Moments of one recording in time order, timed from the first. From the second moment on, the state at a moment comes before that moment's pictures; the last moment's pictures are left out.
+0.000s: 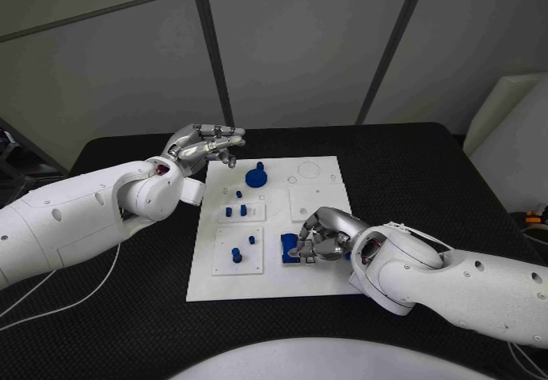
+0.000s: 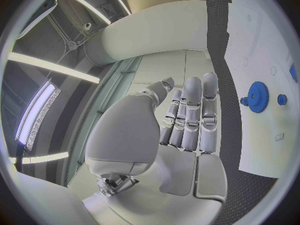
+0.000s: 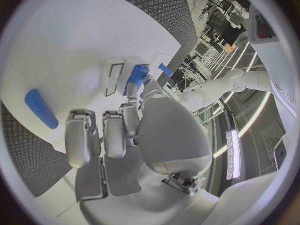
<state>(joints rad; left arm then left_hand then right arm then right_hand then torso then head) 1.12 -0.82 0.05 1.35 -0.10 -0.10 0.35 1.38 -0.14 0.43 -0.02 0.18 0.97 0.19 0.12 0.07 0.97 0.12 0.41 0.10 1.16 0.03 1.03 0.41 0.19 1.11 0.13 0.59 1.01 0.95 -0.83 -0.01 1.85 -1.36 -0.41 -0.51 1.41 -0.01 -0.13 0.20 0.26 1.03 0.05 0.50 0.26 1.42 -0.02 1.24 1.35 1.47 -0.08 1.46 1.31 0.04 1.47 0.04 1.51 1.31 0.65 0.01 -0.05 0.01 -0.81</state>
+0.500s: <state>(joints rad) 1.12 -0.82 0.05 1.34 -0.10 -0.10 0.35 1.38 -0.14 0.43 -0.02 0.18 0.97 0.19 0.12 0.07 0.97 0.12 0.41 0.10 1.16 0.03 1.03 0.41 0.19 1.11 0.13 0.59 1.01 0.95 -0.88 -0.01 1.87 -1.37 -0.42 -0.49 1.42 0.00 -0.15 0.20 0.20 1.01 0.06 0.49 0.26 1.42 -0.02 1.23 1.40 1.46 -0.08 1.45 1.31 0.04 1.47 0.04 1.50 1.31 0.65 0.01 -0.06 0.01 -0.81</state>
